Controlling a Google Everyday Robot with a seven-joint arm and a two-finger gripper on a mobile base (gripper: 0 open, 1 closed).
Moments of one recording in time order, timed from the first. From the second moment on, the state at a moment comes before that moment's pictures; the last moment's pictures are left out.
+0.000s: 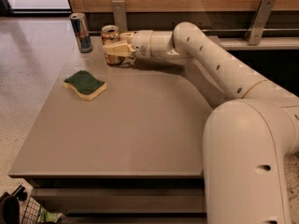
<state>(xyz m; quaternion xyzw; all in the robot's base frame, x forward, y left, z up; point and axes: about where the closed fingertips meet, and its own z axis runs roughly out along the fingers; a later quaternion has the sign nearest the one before) 0.785 0.108 0.861 -0.45 0.60 0.39 0.53</state>
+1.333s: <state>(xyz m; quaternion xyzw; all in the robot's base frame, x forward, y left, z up) 0.785 0.112 0.863 -0.45 0.60 0.39 0.53</state>
